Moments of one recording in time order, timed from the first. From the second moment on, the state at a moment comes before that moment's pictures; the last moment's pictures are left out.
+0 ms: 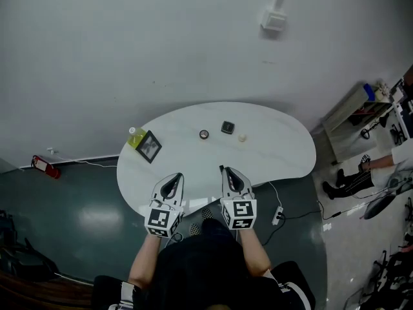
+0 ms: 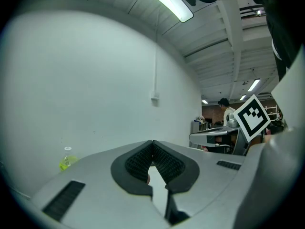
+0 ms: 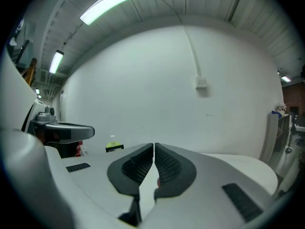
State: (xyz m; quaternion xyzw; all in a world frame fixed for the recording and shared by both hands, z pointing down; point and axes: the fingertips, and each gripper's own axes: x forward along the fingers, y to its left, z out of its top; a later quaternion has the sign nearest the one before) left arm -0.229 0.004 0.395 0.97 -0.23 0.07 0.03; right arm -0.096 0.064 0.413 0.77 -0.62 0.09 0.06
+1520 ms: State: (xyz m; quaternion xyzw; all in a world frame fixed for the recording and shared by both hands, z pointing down) left arm -0.079 -0.064 0.462 0.94 -0.30 0.11 0.10; right arm 0.075 -0.022 0.474 0.70 -0.69 0.16 0.12
